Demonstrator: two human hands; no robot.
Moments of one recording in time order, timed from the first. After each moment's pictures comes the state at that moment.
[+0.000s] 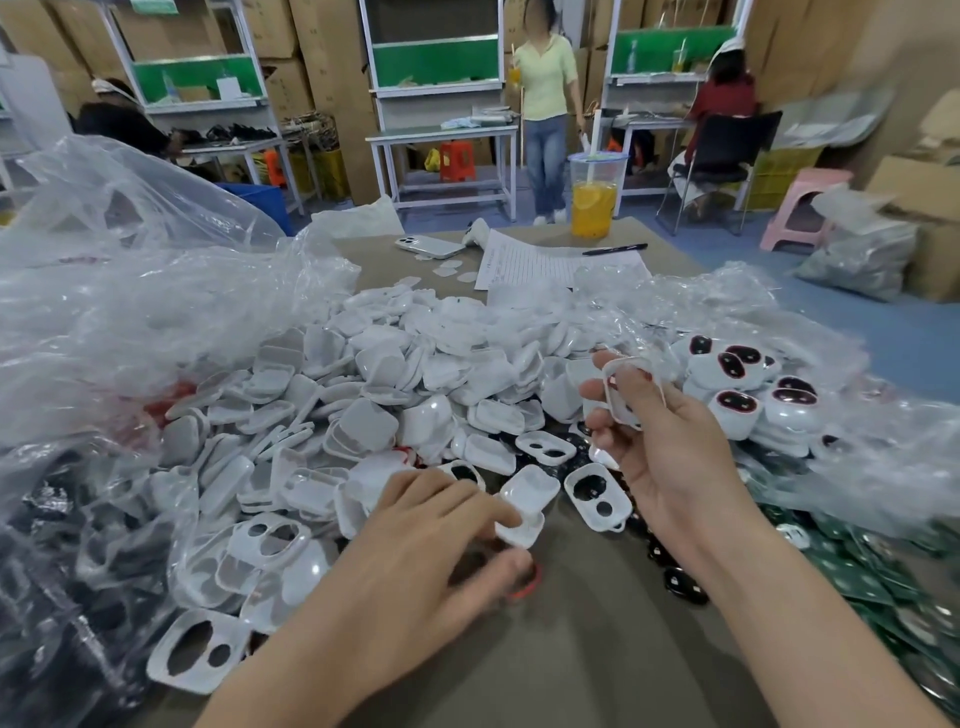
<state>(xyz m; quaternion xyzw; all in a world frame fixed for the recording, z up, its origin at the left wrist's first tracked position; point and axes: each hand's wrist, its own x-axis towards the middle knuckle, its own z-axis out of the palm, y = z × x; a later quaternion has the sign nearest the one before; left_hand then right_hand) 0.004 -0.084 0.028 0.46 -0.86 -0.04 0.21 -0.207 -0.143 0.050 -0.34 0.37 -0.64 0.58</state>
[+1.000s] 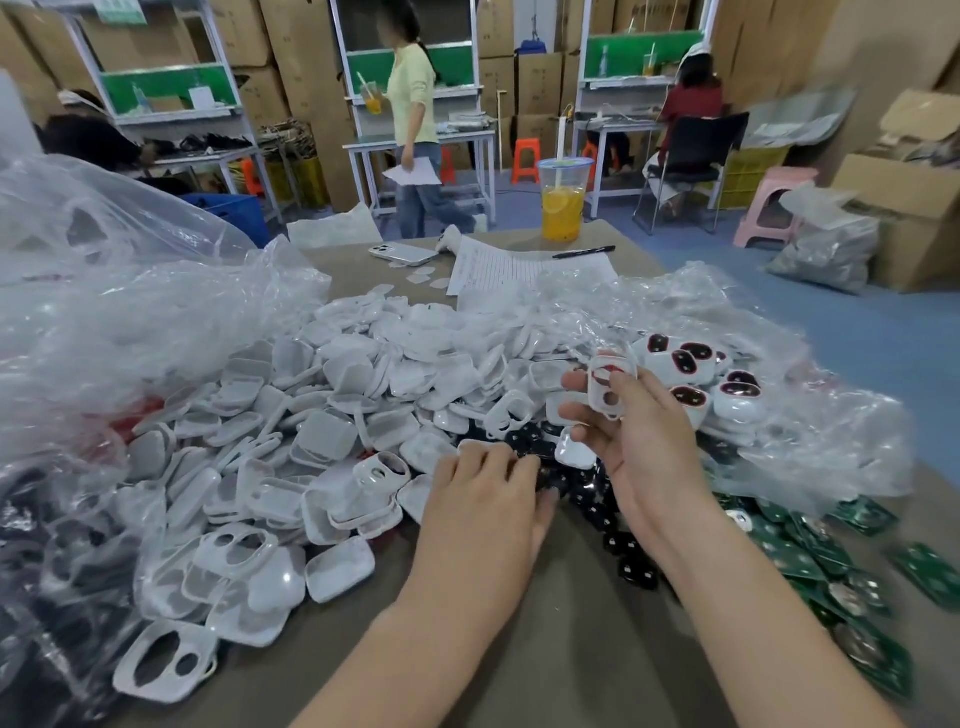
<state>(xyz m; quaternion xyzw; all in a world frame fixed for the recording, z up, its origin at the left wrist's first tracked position) -0.084 -0.112 0.015 0.57 -0.80 0.09 0.15 -0.218 -0.145 0.053 -0.30 0.42 -0.67 0.53</state>
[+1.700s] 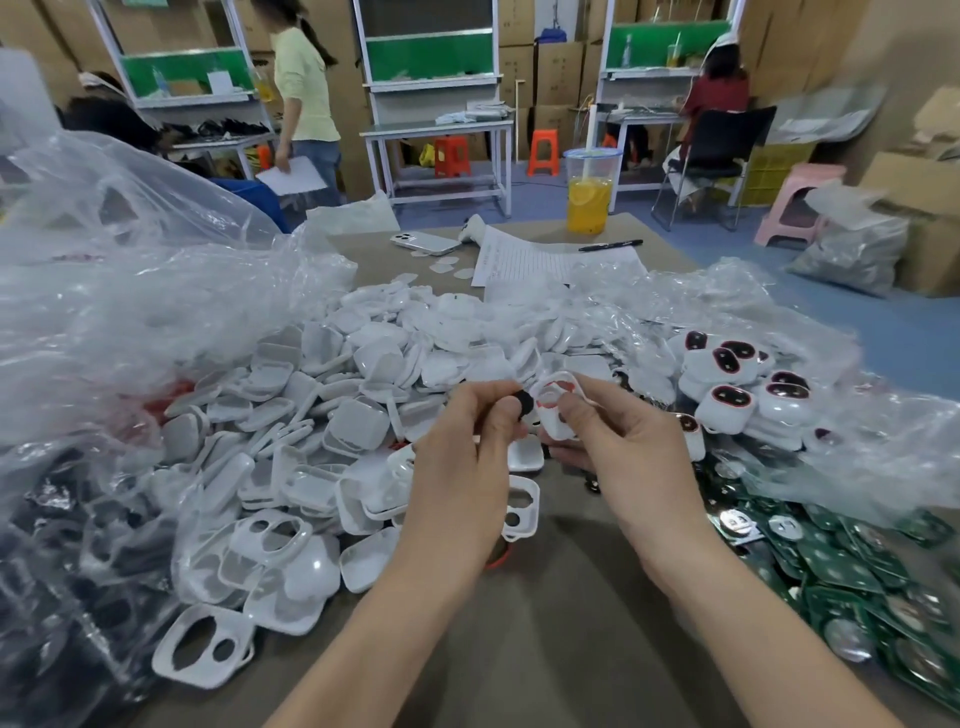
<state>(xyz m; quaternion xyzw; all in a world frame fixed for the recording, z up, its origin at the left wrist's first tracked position) -0.055 -0.119 0.041 0.51 -0.58 -0.33 0.54 -0.190 -0.136 0.033 -0.48 0.44 -0.60 0.46</state>
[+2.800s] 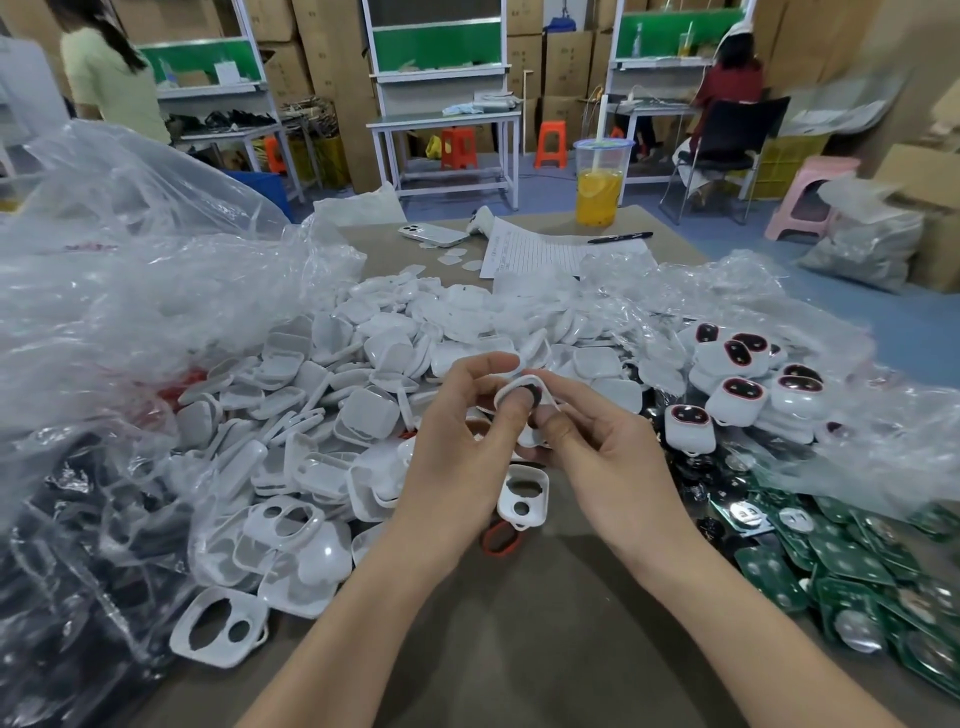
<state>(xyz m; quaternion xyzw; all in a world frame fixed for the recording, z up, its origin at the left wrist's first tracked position) -0.044 -0.124 0.040 0.45 -0.57 -0.37 0.57 -0.177 -0.129 0.022 -0.59 0.38 -0.55 0.44</state>
